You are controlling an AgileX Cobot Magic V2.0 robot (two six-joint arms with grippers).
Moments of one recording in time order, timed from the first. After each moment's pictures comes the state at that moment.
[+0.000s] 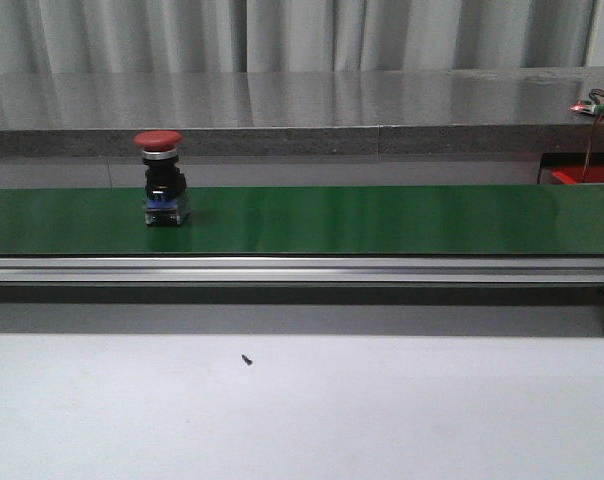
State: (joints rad) left arm 0.24 1.73 -1.47 -0.13 1.02 0.10; right arm 0.03 1.08 -1.12 0.14 1.04 -0.02
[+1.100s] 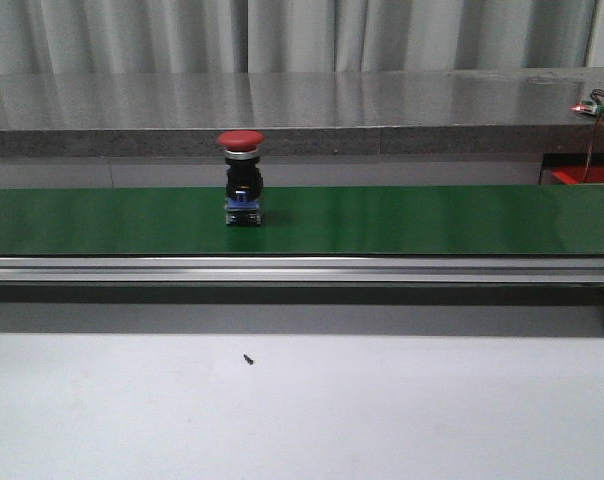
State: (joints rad) left arm 0.24 1.44 -1.47 -0.19 1.09 0.12; right arm 0.05 1.10 -1.12 0.20 1.03 -0.05
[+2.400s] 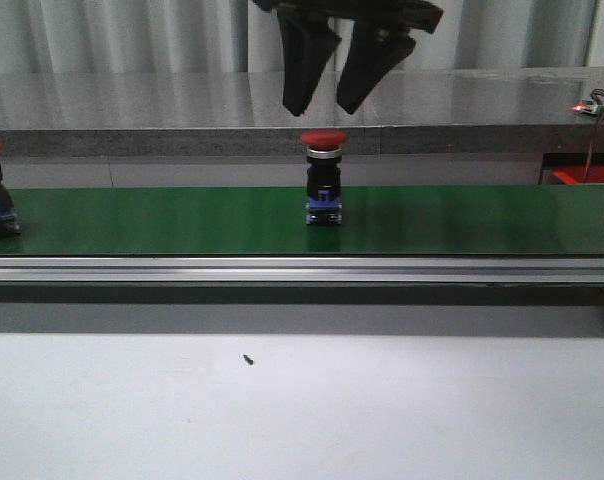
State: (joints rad) left arm 0.24 1.13 -1.25 -0.28 1.07 0.17; right arm 0.48 2.00 -1.93 0.16 1.11 -0.11
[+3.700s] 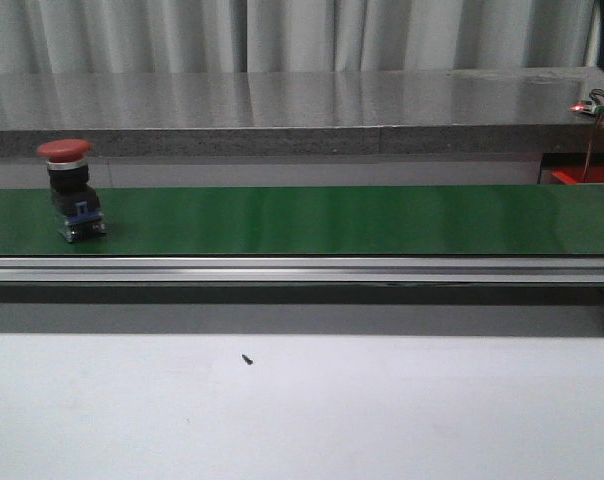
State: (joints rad) left arm 0.24 1.13 -1.25 -0.28 1.07 0.17; right arm -0.11 1.96 -1.99 0.06 1.24 -0.11
